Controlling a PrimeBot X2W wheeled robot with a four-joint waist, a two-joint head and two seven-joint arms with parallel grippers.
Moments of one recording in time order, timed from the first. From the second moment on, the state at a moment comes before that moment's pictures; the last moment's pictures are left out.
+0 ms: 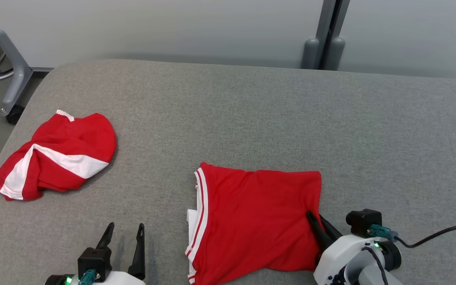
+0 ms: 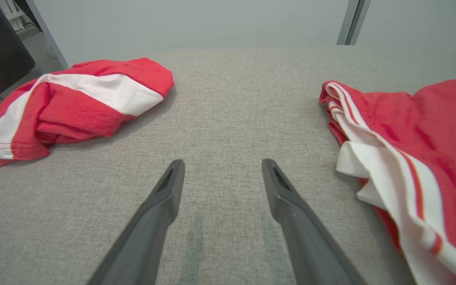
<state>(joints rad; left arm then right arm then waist) -0.04 0.05 -0.09 0.46 -0.10 0.03 -0.26 -0.38 -0.05 0.49 0.87 0.53 0.13 -0.27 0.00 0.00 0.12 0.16</state>
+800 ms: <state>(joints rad) -0.03 0.05 -0.14 0.44 -0.12 0.02 -0.26 -0.32 -0.05 0.34 0.82 0.43 0.13 -0.26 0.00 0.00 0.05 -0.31</state>
